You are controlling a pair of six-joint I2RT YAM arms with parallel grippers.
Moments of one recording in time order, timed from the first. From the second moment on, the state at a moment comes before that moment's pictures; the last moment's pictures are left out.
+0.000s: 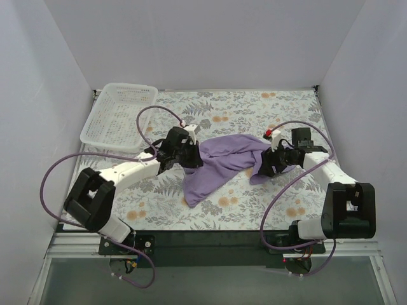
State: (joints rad) left arm -0.64 1.55 0.93 -0.14 0.20 -0.44; right arm 0.03 1.36 0.77 -0.49 -0.67 -0.51
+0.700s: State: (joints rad) left arm -0.64 1.13 0.75 -0.17 0.33 -0.49; right arm 0.21 1.51 0.91 -0.52 -0.39 -0.53
